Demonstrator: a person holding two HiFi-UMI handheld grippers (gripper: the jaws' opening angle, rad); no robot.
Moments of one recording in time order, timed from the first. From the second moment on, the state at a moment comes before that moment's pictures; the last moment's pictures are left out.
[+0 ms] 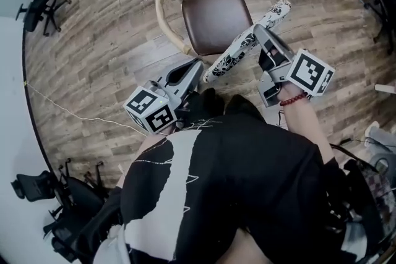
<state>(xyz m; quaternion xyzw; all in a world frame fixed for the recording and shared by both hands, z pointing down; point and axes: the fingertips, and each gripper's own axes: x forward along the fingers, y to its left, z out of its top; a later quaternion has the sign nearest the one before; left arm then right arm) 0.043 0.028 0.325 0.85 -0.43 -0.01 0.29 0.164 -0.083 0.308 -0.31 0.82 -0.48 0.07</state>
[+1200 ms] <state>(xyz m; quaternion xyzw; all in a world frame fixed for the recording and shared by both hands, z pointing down) -0.164 -0.117 0.330 0.91 -0.32 0.00 0.26 0.029 -0.180 0.303 -0.49 0.75 -0.43 0.13</state>
